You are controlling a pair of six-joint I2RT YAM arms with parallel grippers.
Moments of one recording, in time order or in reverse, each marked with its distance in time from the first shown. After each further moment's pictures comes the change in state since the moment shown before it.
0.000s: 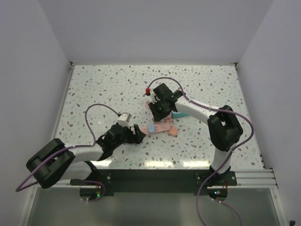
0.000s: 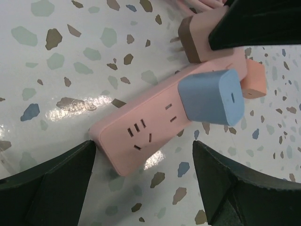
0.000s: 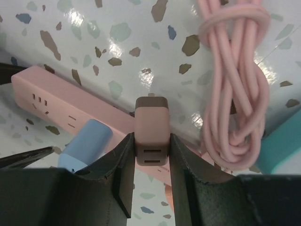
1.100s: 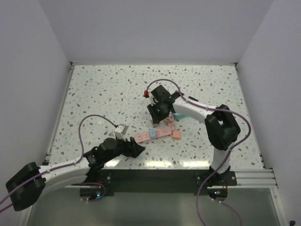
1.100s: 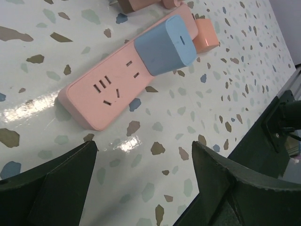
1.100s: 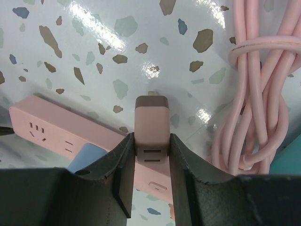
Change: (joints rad) left arm -0.167 -0.448 -0.156 -0.221 0.019 -0.111; right arm 0.021 0.022 -0.004 -0.007 -0.009 0.030
